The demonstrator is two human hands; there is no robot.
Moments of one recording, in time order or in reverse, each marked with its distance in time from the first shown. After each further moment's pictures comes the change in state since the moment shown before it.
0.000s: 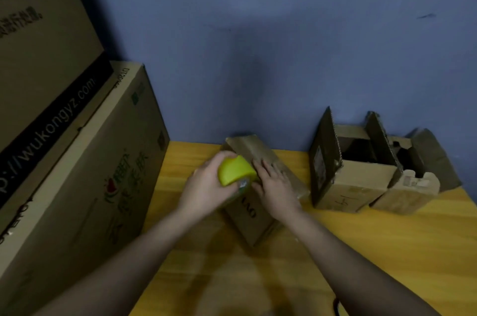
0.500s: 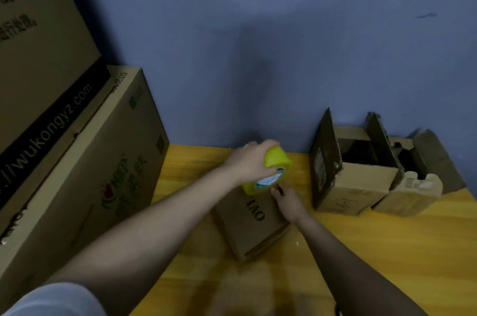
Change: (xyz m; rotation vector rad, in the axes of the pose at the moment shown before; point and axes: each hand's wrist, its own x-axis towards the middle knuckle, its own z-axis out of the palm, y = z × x) left_hand 0.080 0.056 0.038 0.297 -0.366 0.071; right_hand 0.011 0.055 0.043 0.649 -0.051 0.335
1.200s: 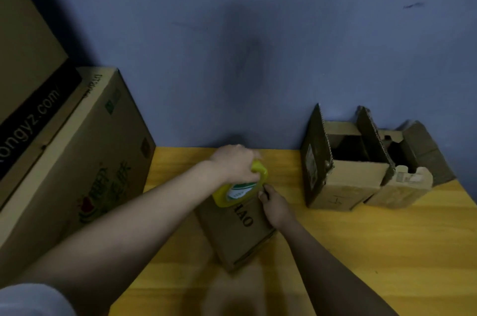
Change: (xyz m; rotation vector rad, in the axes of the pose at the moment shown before) left_hand 0.012 -0.001 -0.015 0.398 -0.128 0.123; right_hand -0.004 -0.004 0.010 -0.076 -0.037 0.121
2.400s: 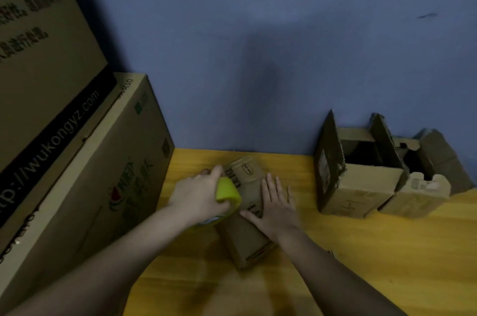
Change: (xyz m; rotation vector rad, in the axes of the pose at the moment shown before) left_hand -0.109 -0.031 0.028 -0.051 0.086 -0.300; right_hand -0.036 -0.023 0.014 -0.720 0.037 -0.280
